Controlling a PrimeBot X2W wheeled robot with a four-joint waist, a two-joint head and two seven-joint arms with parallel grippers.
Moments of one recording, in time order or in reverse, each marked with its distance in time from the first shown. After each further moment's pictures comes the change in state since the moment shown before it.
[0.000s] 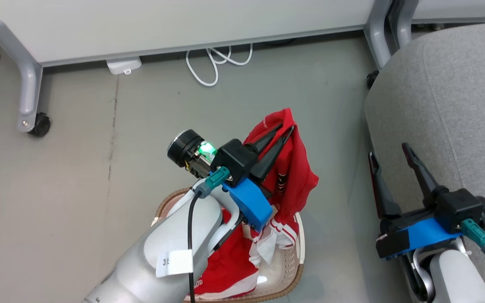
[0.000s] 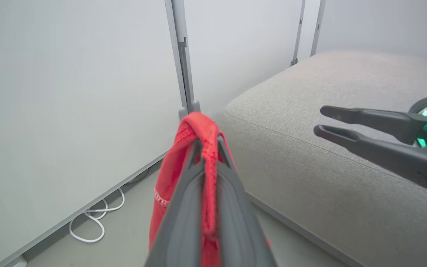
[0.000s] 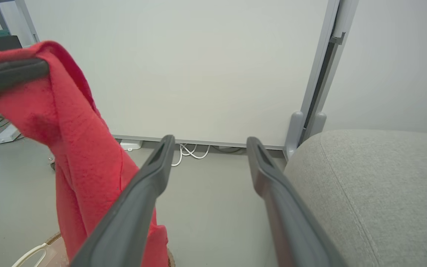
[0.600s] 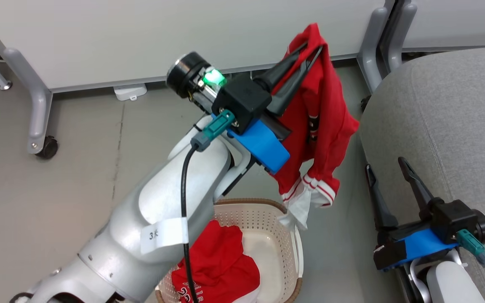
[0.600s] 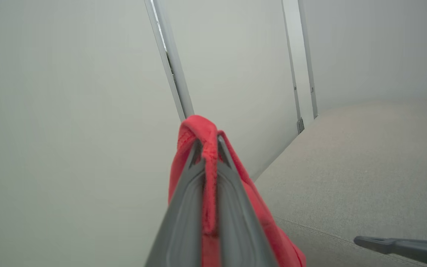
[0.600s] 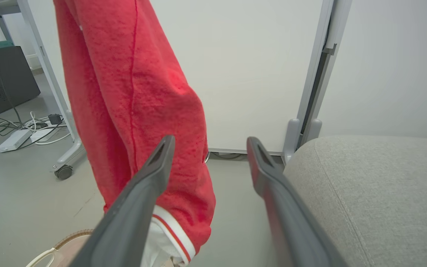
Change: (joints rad) left arm -0.179 -0.019 0.073 -0.101 0.040 -0.004 0.000; right arm 0.043 0.016 -0.001 0.013 0.002 0.000 0.000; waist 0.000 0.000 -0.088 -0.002
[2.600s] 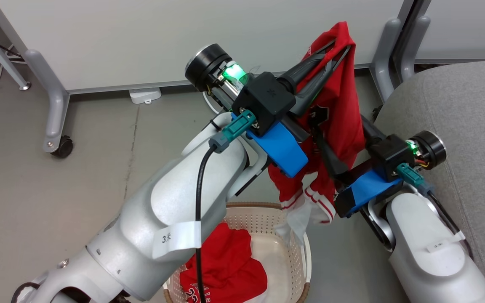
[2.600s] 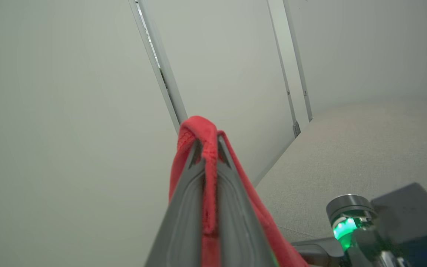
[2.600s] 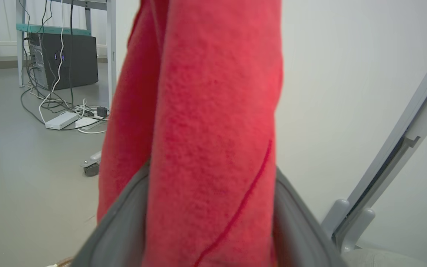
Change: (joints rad) left arm -0.053 -0.010 -0.066 -0.016 -0.027 0.004 0.000; right arm -0.357 -0.052 0.260 0.216 -0.038 0.000 0.000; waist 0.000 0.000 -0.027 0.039
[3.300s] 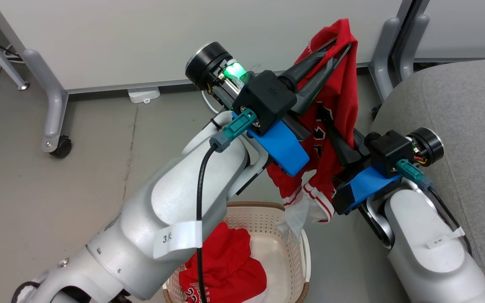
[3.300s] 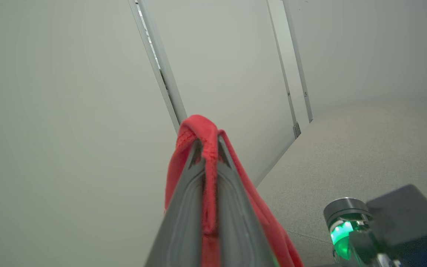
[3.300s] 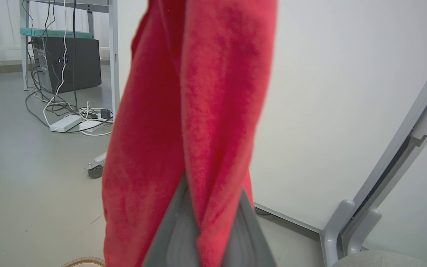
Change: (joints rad) left arm -0.005 -0.002 0.000 0.000 0.000 0.004 0.000; right arm -0.019 -0.001 0.021 0.016 0.031 0.000 0.000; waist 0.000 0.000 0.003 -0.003
